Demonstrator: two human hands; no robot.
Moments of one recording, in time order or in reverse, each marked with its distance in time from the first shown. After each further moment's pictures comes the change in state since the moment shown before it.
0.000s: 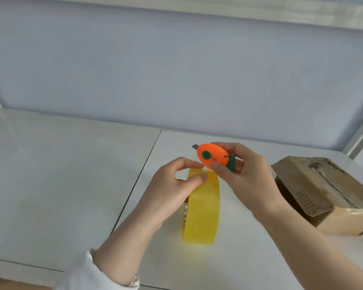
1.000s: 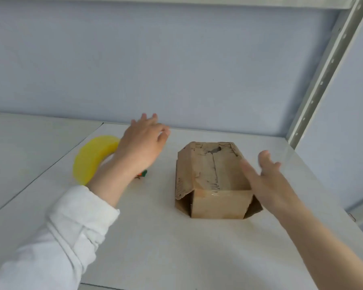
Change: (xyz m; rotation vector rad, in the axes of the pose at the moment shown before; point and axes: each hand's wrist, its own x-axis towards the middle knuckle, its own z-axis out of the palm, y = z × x) left_hand 0.075 0.054 0.190 1.073 0.118 0.217; right_hand -0.025 0.129 -0.251 -0.258 -0.031 0.457
